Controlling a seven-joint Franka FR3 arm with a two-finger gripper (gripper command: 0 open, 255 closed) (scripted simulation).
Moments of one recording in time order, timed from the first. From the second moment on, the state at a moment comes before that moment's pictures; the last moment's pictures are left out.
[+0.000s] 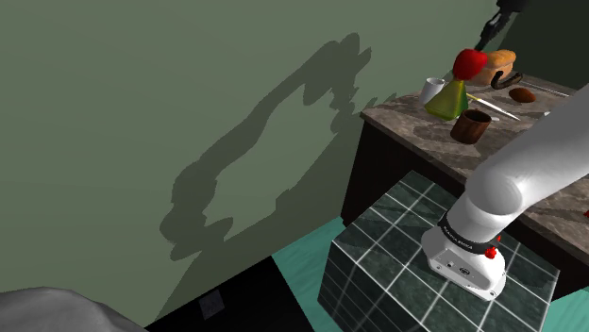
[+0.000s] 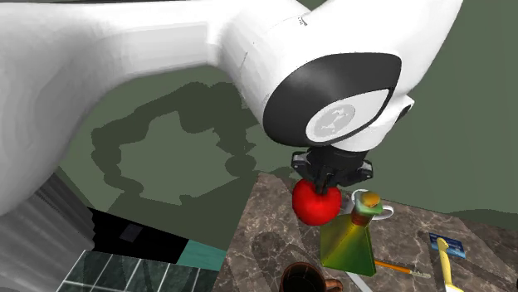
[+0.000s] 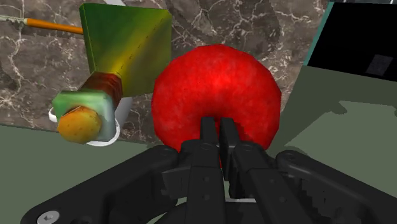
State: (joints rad) arm -0.17 -0.21 -0.83 -1.82 -0.01 1.77 -0.96
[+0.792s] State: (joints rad) arm -0.25 -0.34 -0.89 -1.86 -0.10 1.71 -1.08
